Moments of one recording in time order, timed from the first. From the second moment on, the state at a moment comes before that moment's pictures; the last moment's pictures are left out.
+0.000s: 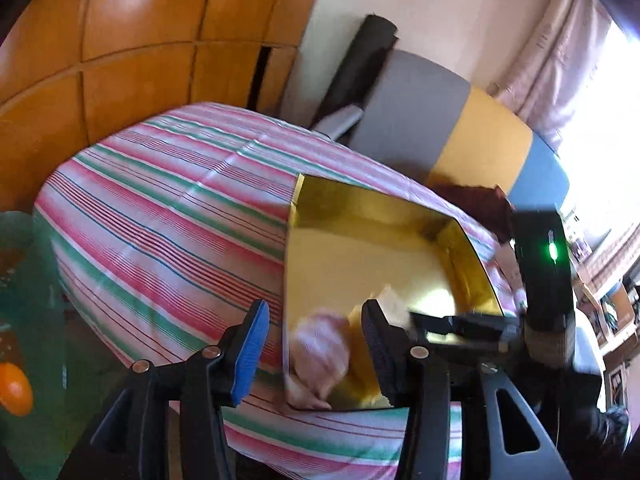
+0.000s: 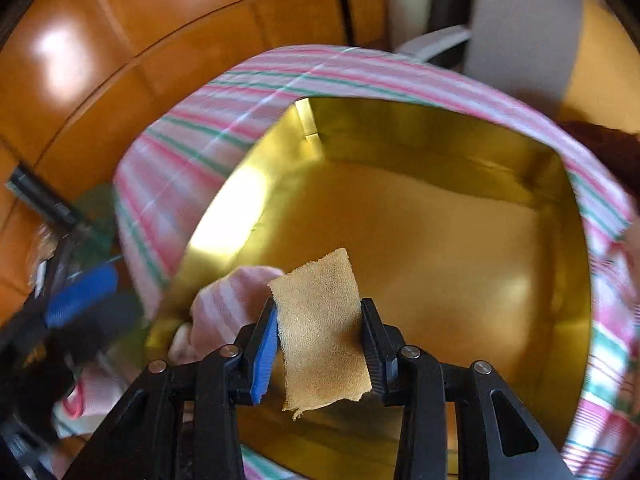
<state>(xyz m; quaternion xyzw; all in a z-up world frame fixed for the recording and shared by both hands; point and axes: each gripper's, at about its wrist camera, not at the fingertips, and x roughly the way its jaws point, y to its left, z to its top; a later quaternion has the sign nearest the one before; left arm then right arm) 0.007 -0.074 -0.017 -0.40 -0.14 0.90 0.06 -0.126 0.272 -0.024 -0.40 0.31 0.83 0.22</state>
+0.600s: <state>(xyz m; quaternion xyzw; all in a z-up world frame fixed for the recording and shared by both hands) 0.005 -0.074 -0.025 -0.41 -0.13 0.90 0.05 -0.100 0.257 -0.011 -0.35 0.36 0.84 0.18</state>
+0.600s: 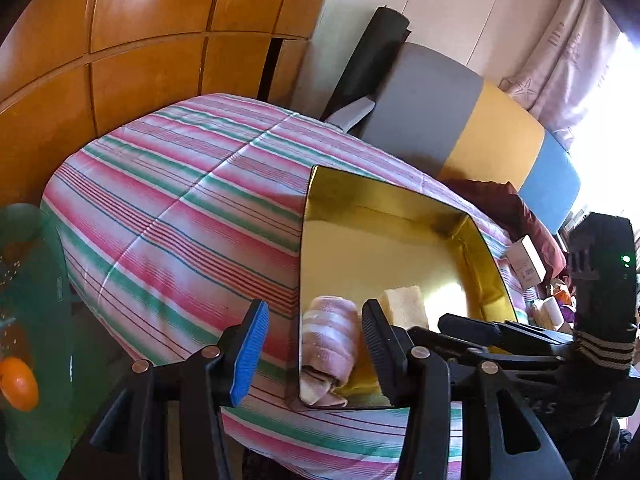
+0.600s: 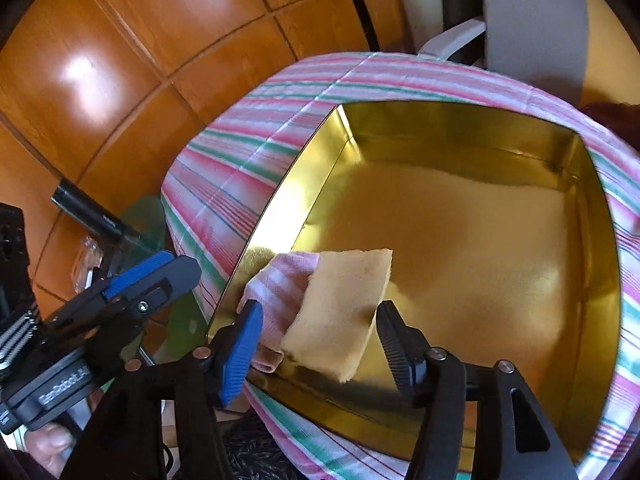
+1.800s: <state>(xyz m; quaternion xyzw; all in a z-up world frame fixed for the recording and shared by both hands) 0.024 0.178 0.002 -0.44 0.03 0.81 0.39 0.307 0.275 -0.013 -0.28 0.45 0.65 0.54</state>
